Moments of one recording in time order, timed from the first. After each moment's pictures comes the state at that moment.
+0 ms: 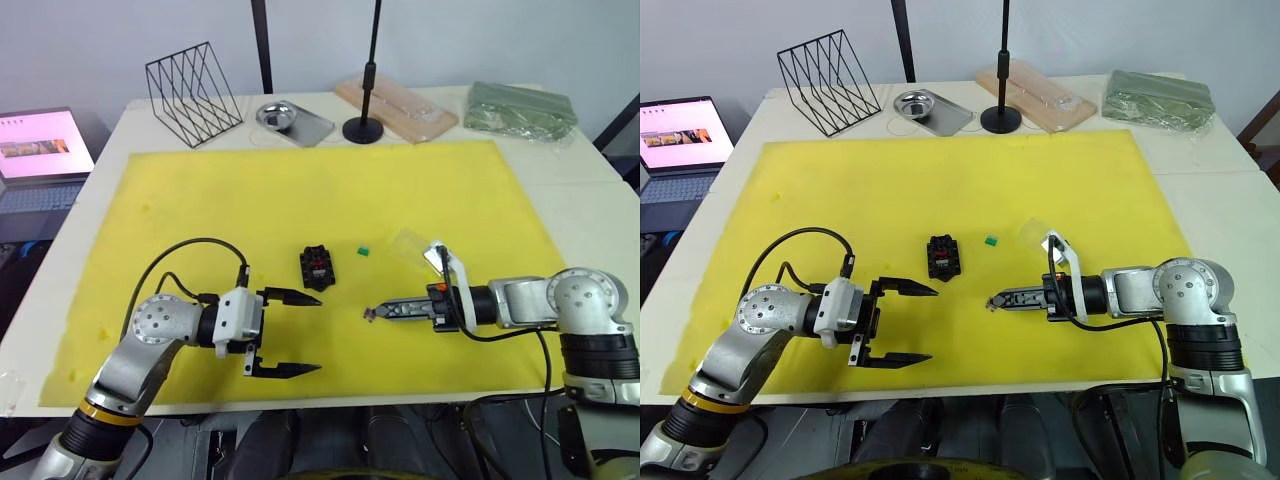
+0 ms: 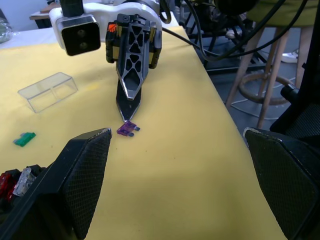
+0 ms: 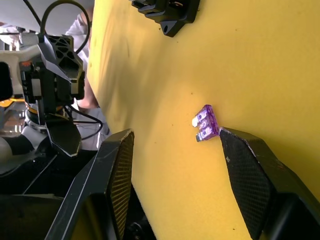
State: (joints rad) left arm -0.12 0.62 -0.18 -0.32 -0.41 0.03 -1.23; right arm -0.43 -0.67 -0.13 -0.01 1.22 1.61 0.54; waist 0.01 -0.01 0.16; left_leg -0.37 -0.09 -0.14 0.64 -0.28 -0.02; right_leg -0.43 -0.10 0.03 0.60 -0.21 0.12
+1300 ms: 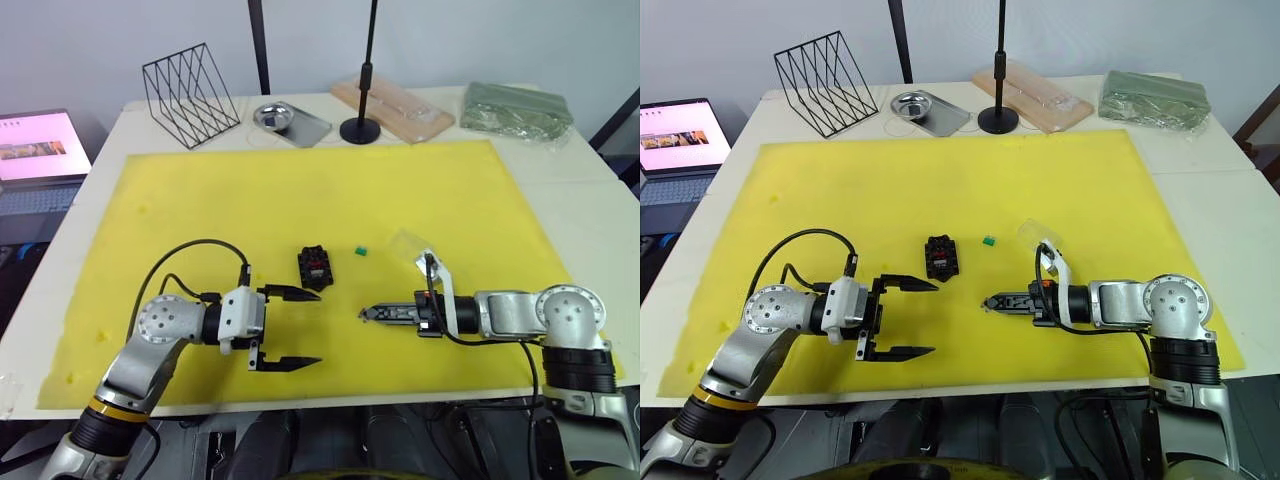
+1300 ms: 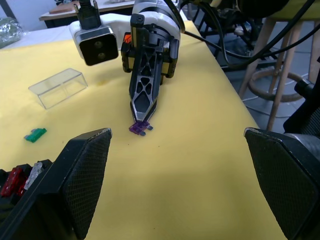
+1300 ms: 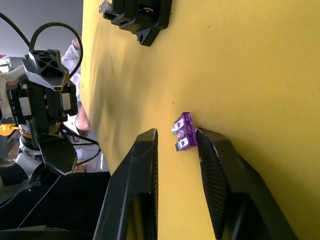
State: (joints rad) left arm -0.13 0.59 -0.19 -0.25 -0.37 -0.03 -1.23; right arm -0.38 -0.53 -0.22 0.00 1.29 1.61 0.28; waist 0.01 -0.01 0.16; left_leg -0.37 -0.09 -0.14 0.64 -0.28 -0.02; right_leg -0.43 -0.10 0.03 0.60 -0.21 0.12
